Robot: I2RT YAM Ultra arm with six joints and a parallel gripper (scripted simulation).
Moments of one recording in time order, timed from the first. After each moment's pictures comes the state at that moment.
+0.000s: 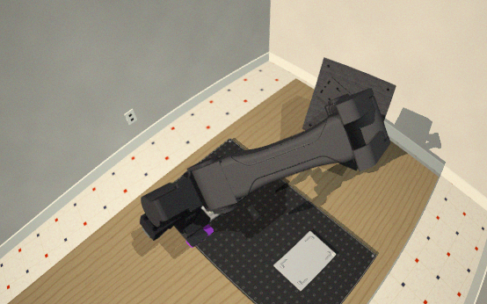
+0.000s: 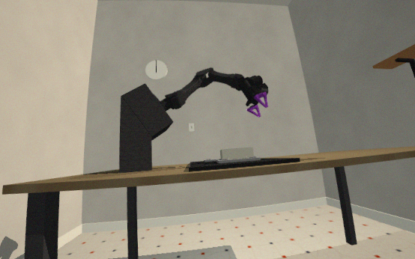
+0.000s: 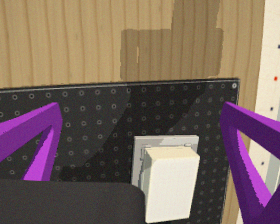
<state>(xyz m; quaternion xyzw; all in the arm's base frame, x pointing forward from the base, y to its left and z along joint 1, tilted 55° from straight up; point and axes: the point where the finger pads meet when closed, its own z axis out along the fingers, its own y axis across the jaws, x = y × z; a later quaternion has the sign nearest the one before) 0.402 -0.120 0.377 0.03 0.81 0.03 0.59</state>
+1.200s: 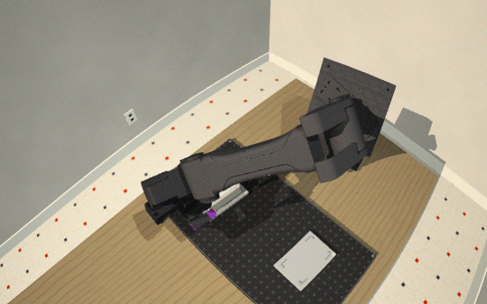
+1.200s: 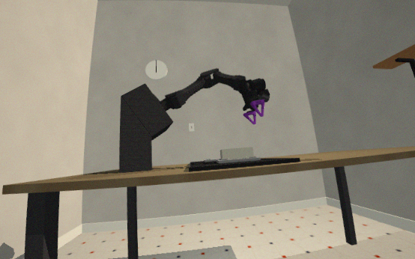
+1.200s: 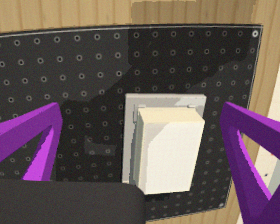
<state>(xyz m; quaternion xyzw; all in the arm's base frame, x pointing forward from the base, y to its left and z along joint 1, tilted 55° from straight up) 0.418 -0.138 0.301 0.02 0.85 0.08 0.52</state>
